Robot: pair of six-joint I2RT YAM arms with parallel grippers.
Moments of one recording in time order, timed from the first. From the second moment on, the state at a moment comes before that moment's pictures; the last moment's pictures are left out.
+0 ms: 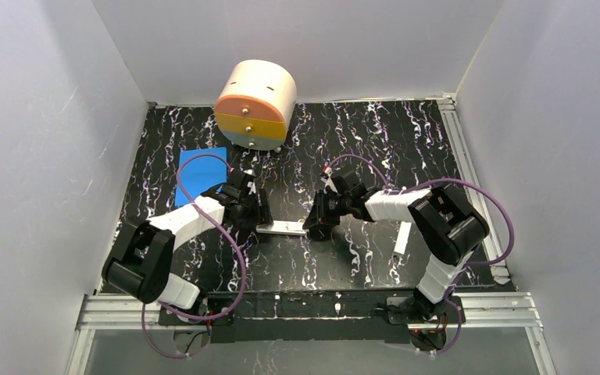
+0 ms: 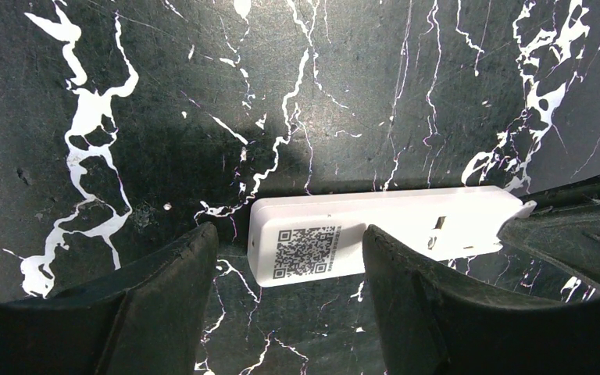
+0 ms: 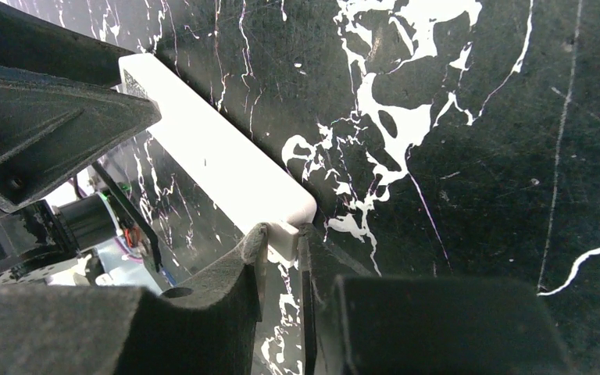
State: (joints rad) left arm -0.47 1.44 0.73 -0.36 0.06 -0.58; right arm 0.68 1.75 0.82 0.07 -0.50 0.73
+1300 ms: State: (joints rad) left arm -0.47 1.45 0.73 -0.34 0.08 -0.58; right arm 0.68 1.73 0.76 0.15 -0.52 0.87
